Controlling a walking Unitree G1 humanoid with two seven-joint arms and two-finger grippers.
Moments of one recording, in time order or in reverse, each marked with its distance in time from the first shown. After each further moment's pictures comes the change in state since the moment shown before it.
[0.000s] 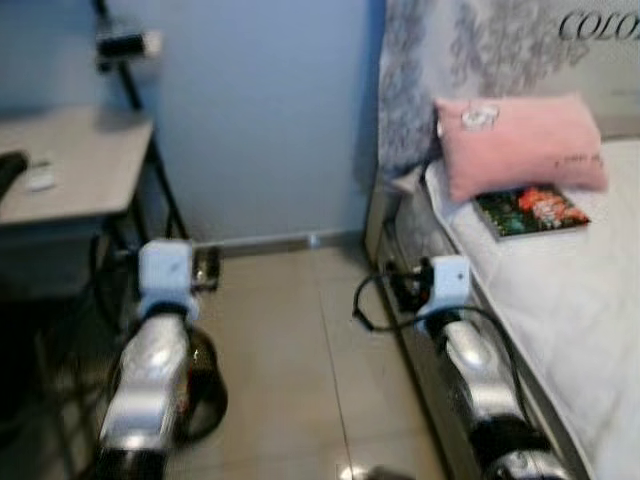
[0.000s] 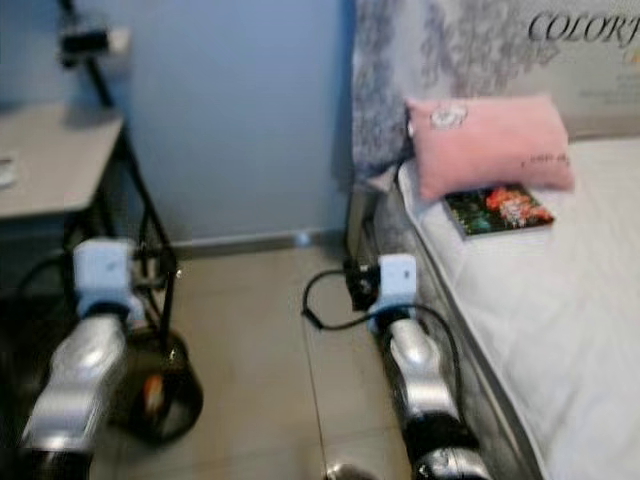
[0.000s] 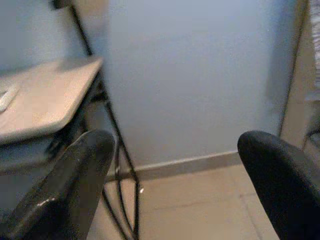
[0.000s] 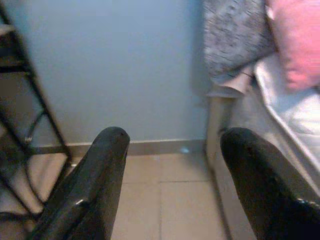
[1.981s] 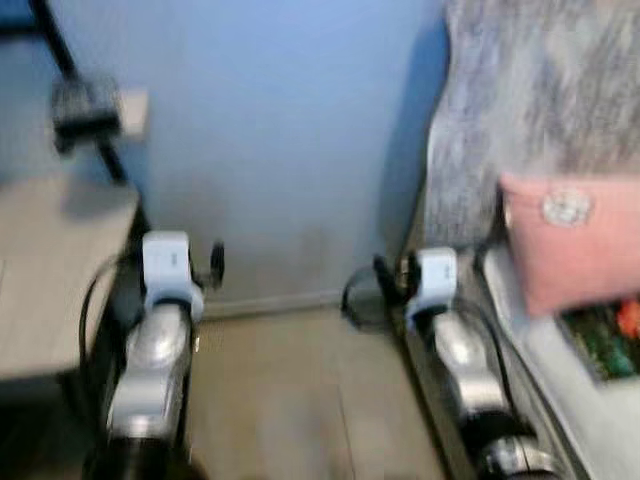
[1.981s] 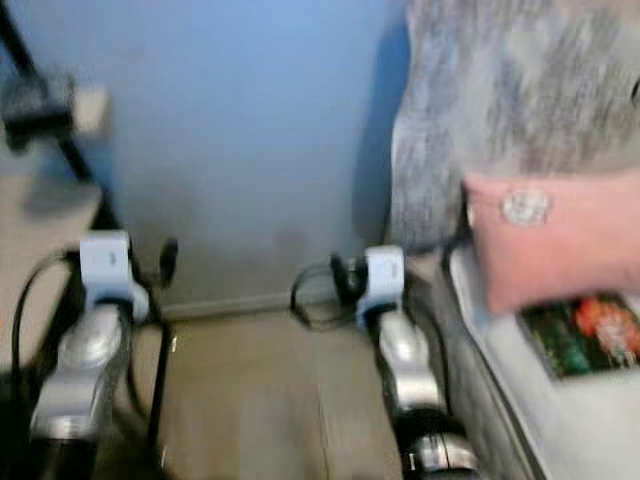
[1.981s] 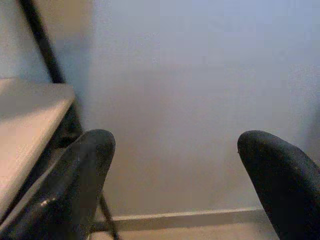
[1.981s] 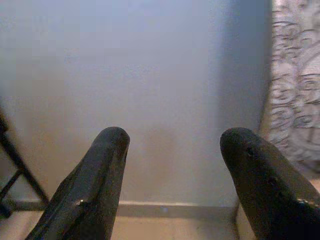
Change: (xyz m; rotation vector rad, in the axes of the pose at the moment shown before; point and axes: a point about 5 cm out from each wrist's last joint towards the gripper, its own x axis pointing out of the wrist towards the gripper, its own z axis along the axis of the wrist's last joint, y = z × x) left arm 0.005 0.003 -0.003 -0.137 0.029 -0.008; right arm 0.009 0.019 0.007 0.006 -0.036 0.067
